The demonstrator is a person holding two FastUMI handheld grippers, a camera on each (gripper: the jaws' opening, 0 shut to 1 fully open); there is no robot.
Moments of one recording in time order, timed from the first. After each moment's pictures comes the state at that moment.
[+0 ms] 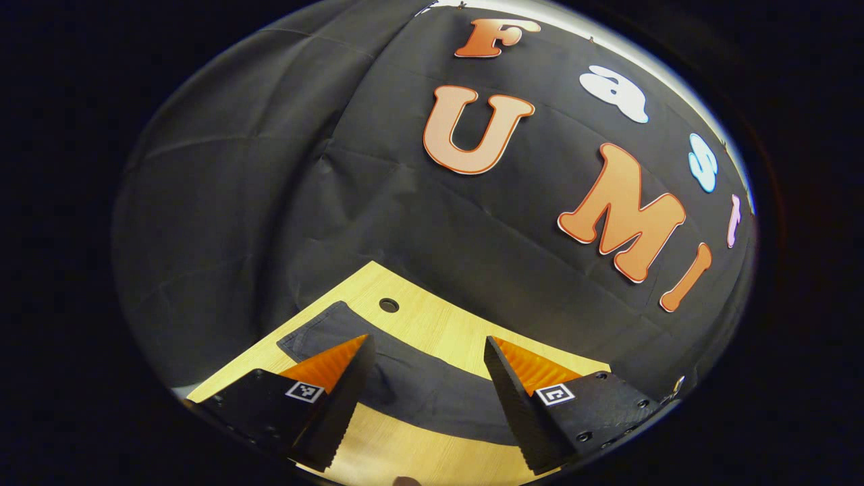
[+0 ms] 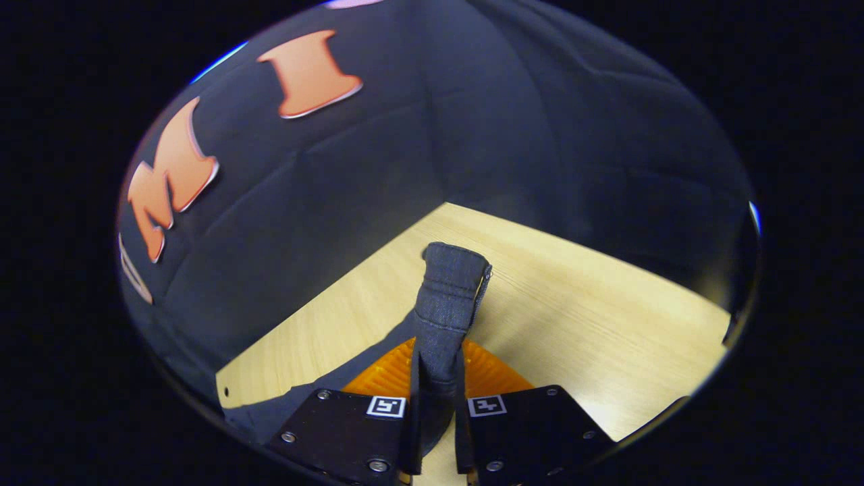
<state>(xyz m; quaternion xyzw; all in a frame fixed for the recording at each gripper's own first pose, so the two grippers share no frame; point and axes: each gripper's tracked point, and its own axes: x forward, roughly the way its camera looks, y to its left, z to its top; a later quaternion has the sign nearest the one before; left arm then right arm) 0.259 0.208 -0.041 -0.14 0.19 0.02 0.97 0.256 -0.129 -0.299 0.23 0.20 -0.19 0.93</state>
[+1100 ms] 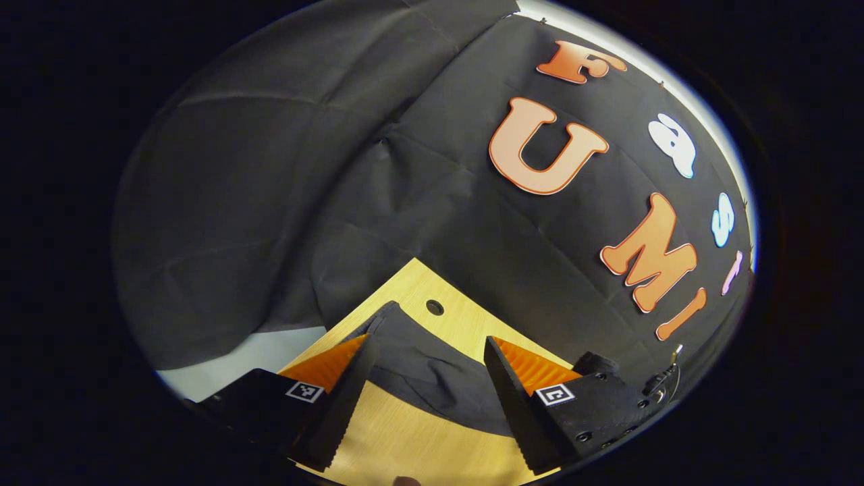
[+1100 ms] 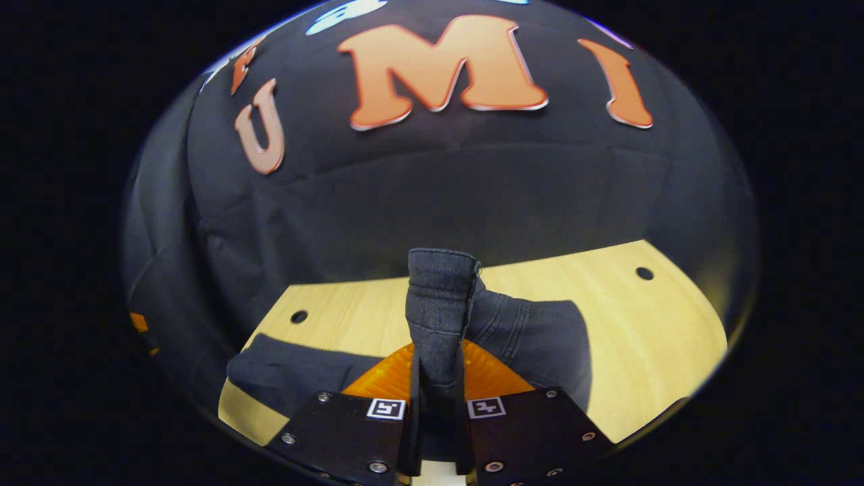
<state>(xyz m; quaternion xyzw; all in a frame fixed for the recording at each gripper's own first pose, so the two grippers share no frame) 0.248 0.371 -0.070 -0.22 0.22 0.03 0.95 0.268 -0.107 -0.310 0.05 0.23 0.06 0.97</state>
